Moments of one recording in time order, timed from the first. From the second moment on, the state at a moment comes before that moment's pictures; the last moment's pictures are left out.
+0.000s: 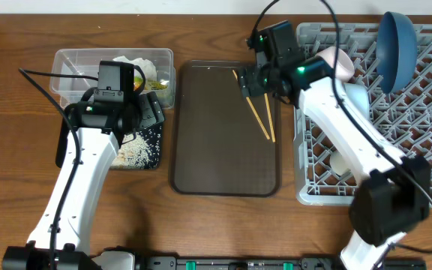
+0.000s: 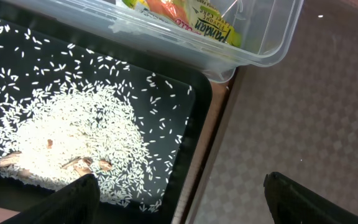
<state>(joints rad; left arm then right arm) -0.08 1.43 1.18 -0.84 -0.04 -0.42 0.44 1.90 1.62 -0.69 -0.05 0.15</state>
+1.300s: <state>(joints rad) -0.08 1.43 1.18 -0.84 -0.04 -0.42 0.47 2.21 1.64 -0.77 0.01 0.07</state>
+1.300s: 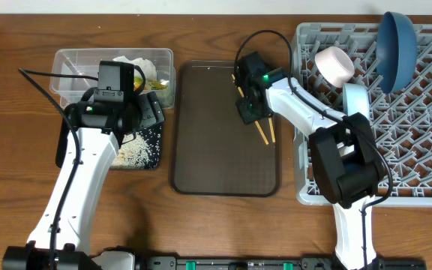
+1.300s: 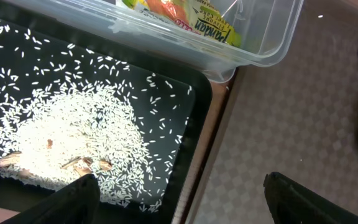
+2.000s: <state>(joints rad) -0.08 1.43 1.18 -0.84 -0.04 -0.42 0.30 1.68 1.77 -0.94 0.06 0.07</state>
